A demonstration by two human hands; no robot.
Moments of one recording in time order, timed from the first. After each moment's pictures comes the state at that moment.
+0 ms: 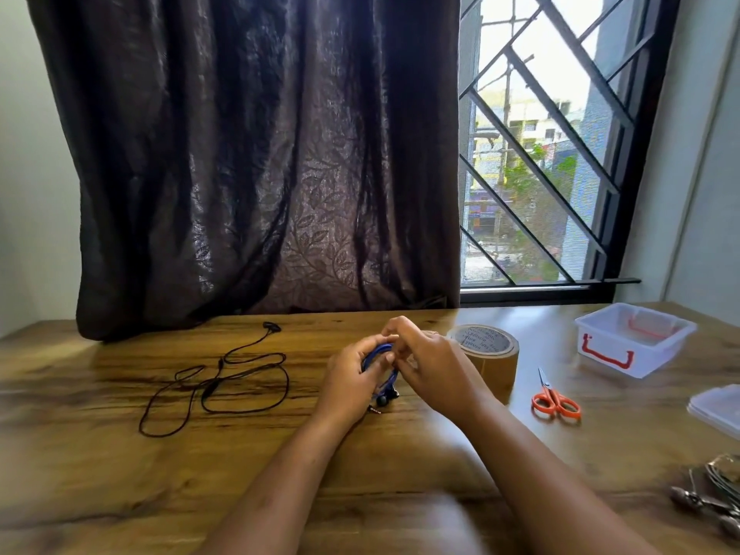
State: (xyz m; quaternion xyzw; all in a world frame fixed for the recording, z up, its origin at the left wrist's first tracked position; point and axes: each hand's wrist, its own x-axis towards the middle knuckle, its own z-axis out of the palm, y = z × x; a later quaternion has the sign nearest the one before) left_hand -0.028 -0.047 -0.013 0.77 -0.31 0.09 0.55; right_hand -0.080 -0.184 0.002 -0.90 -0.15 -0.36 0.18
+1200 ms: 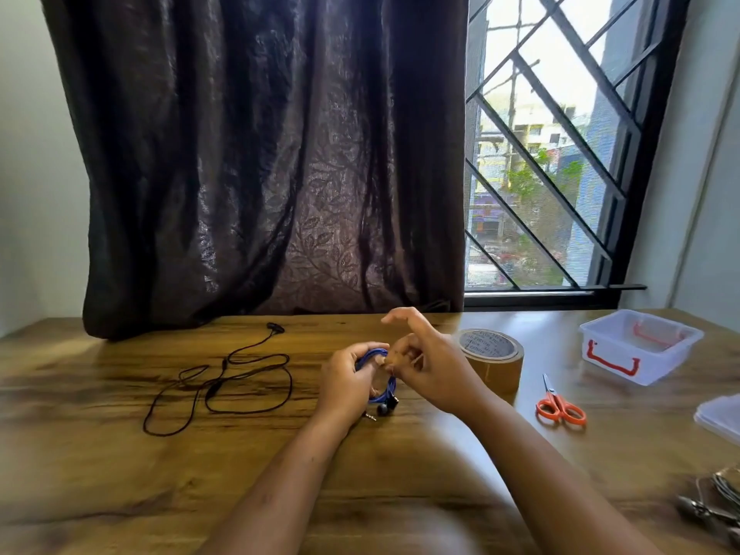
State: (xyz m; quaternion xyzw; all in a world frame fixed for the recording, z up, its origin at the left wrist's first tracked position) left_hand -0.020 -0.046 -0.019 0.75 -0.23 0.06 0.61; right_hand -0.078 -0.181 0.007 -0.87 -0.17 -0.29 0.37
